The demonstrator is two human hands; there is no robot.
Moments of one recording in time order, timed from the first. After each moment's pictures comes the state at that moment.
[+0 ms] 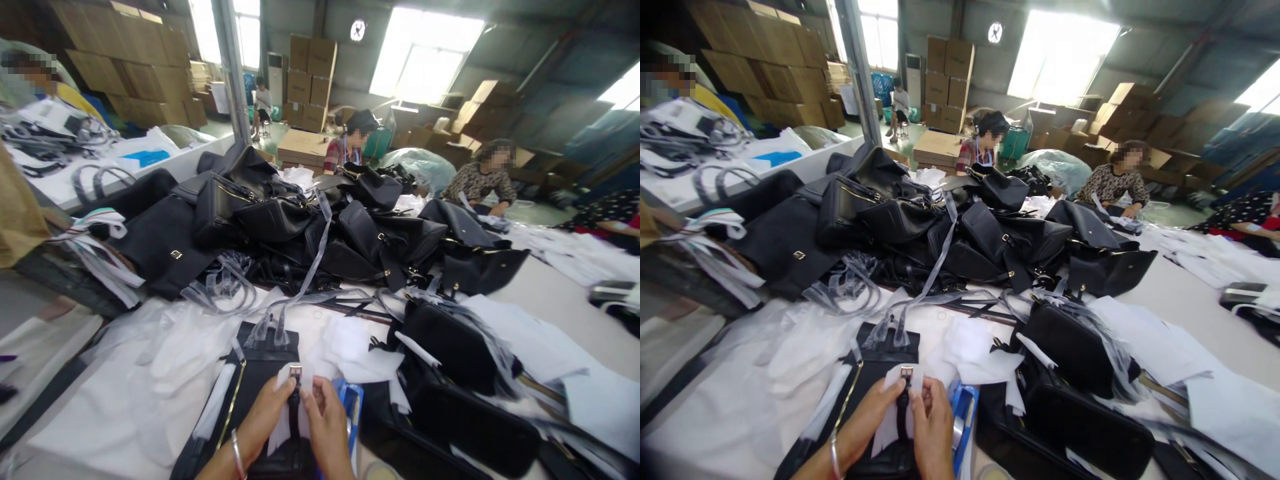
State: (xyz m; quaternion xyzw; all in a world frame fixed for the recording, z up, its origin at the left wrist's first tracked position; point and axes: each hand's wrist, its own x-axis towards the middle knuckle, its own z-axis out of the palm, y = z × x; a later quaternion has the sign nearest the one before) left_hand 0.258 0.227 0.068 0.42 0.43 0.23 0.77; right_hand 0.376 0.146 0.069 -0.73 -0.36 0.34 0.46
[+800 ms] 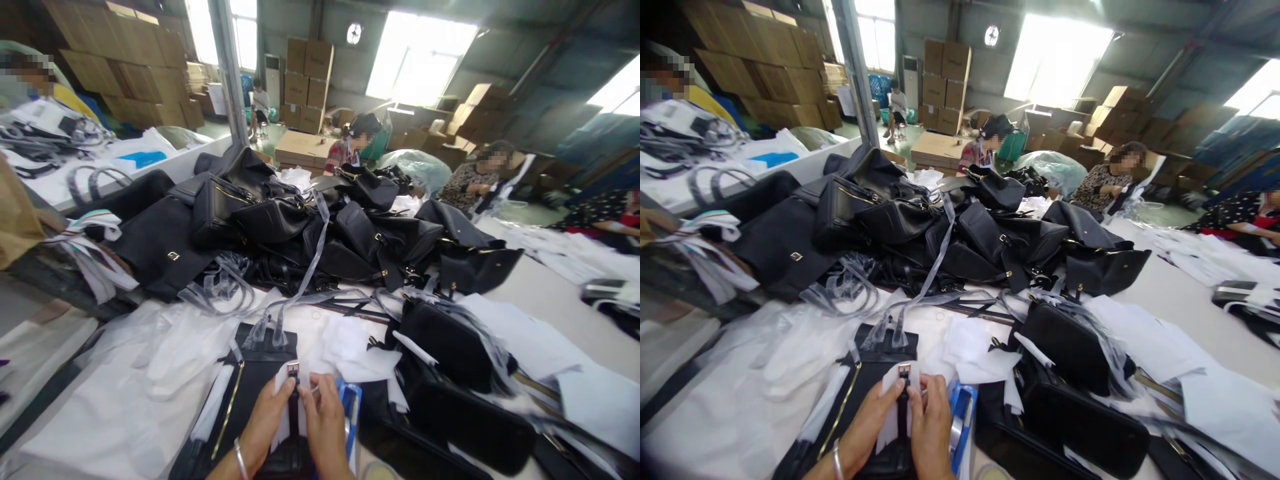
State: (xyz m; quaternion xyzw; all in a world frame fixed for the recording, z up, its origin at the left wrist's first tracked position) left_hand 0.265 0.218 0.074 0.39 0.45 0.27 0.76; right_hand 0.375 0.151 0.064 -0.74 -0.41 0.26 0.46
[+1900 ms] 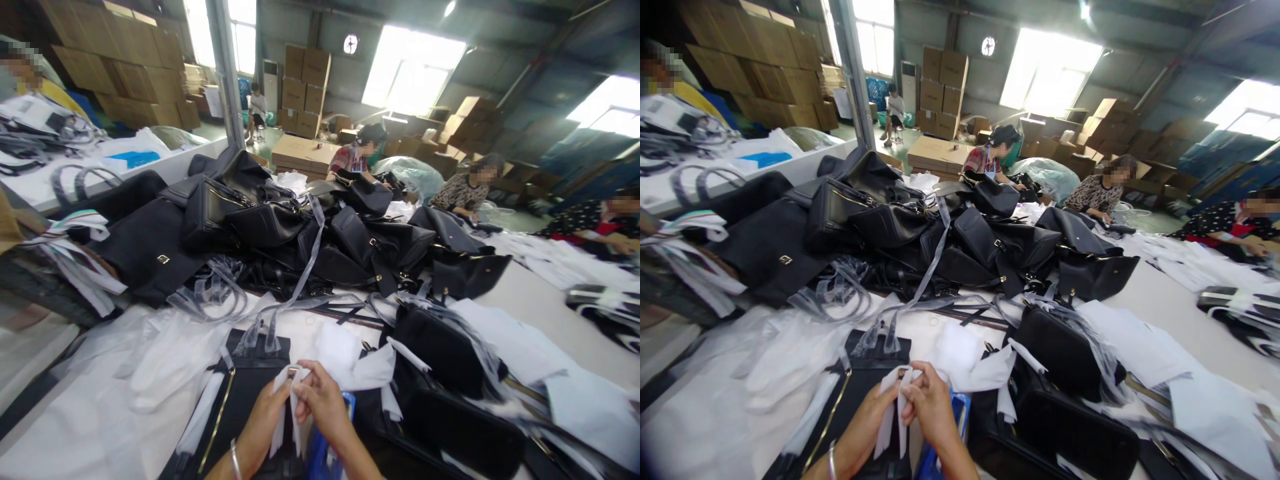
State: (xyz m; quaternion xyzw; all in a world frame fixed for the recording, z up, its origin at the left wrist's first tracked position) left_hand 0.284 0.226 0.090 0.39 0.39 0.26 0.80; right_hand 0.408 0.180 0.067 -0.58 -0.28 0.55 0.53
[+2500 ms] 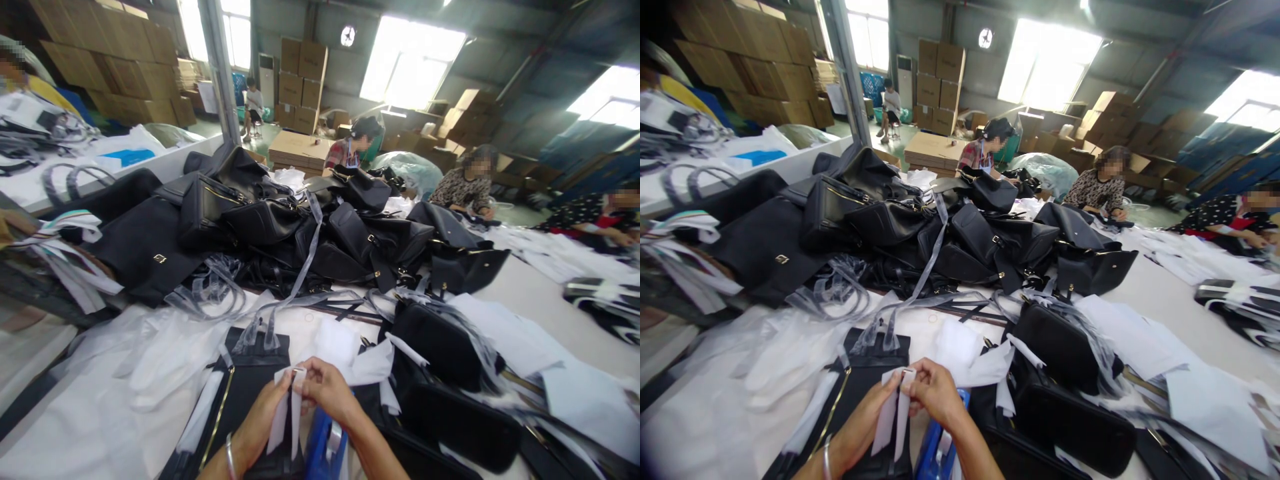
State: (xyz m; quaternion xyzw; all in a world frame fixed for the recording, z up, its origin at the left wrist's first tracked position) left_hand 0.284 0.228 0.092 0.32 0.34 0.22 0.85; right_hand 0.433 0.190 0.088 -0.58 -0.30 0.61 0.45
